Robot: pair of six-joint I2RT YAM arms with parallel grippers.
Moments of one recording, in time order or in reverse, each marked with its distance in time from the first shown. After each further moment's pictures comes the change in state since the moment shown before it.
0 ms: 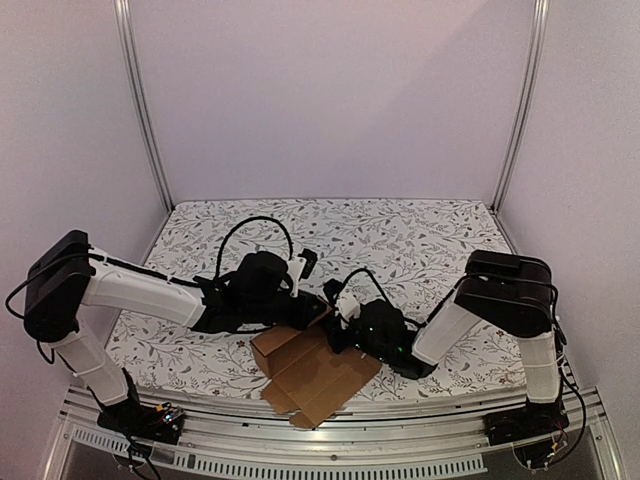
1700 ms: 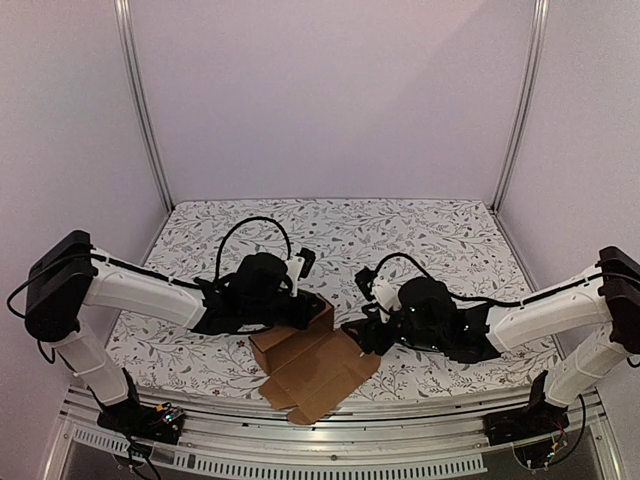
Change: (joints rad) left arm 0.000 0.008 -0.014 0.039 -0.031 -0.009; right arm 0.013 -0.631 -0.171 -0.696 -0.065 0.092
